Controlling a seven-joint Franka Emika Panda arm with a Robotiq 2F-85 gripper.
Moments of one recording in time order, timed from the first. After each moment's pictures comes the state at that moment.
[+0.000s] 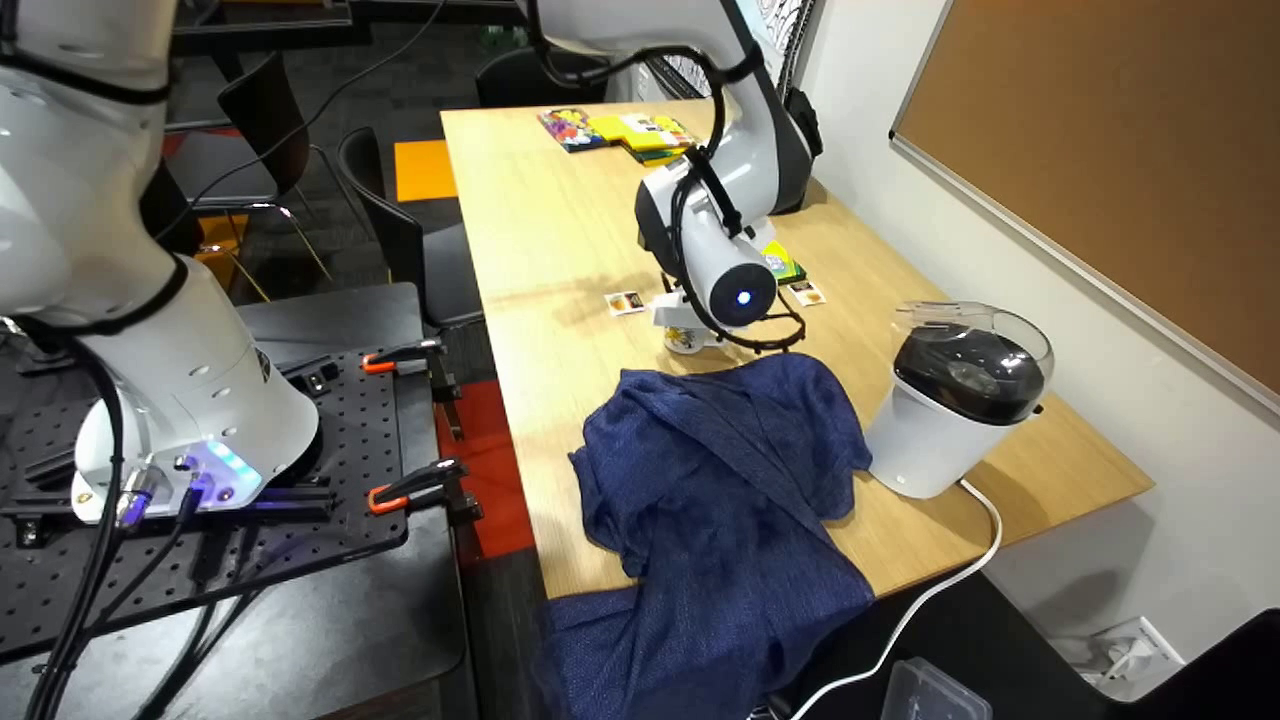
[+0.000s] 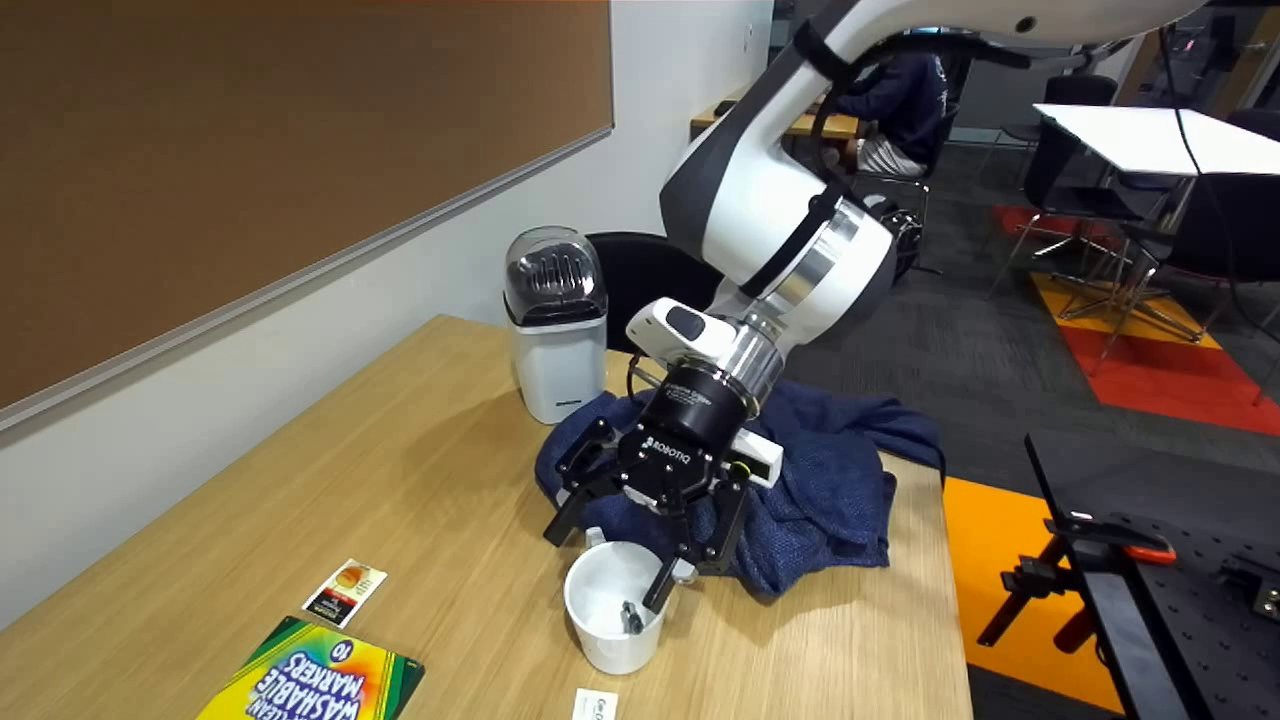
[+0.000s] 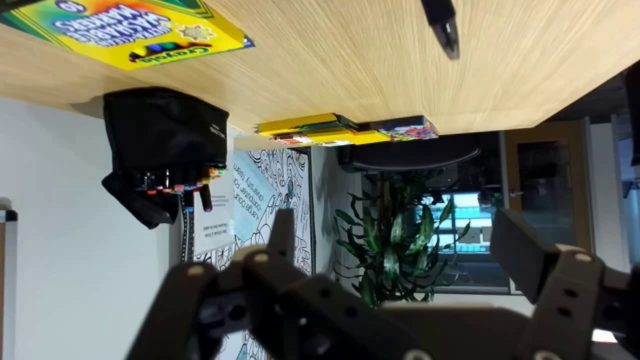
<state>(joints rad) -0.04 0.56 -0.06 -2.07 1.56 2.02 -2.55</state>
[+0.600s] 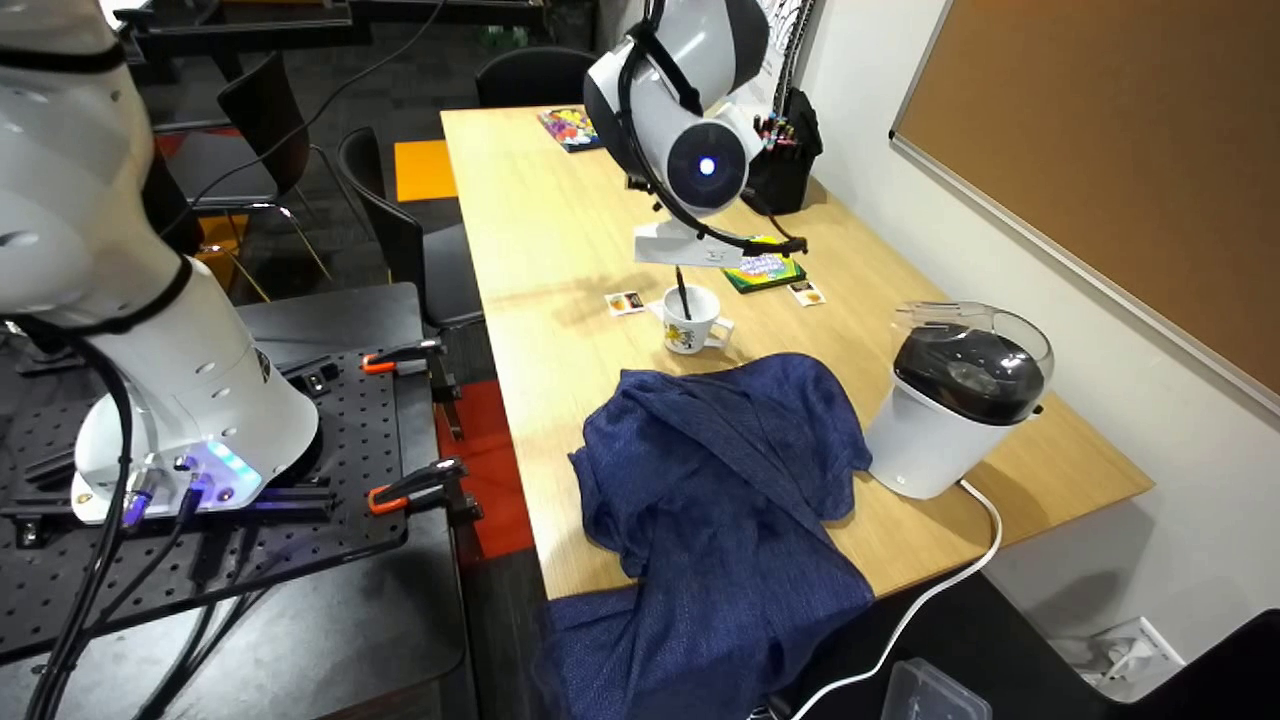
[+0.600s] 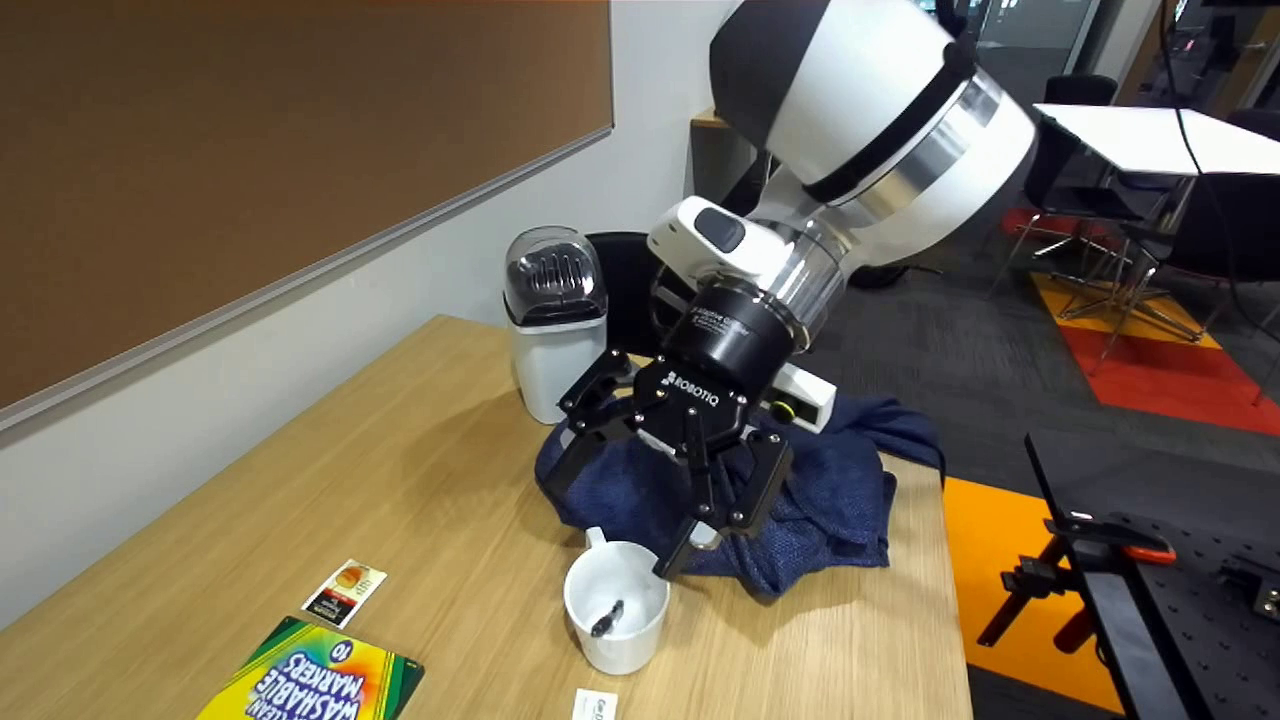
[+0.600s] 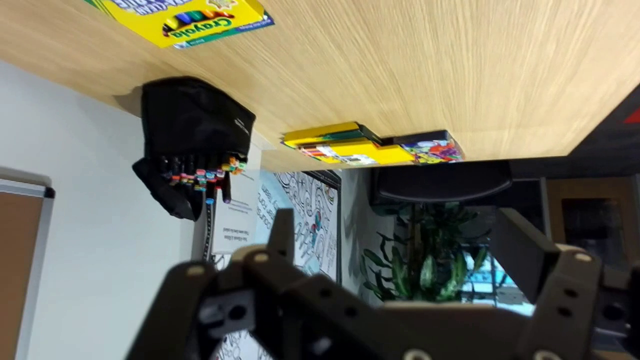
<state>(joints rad) 0.05 0.27 -0.04 -2.24 1.56 2.27 -2.43</state>
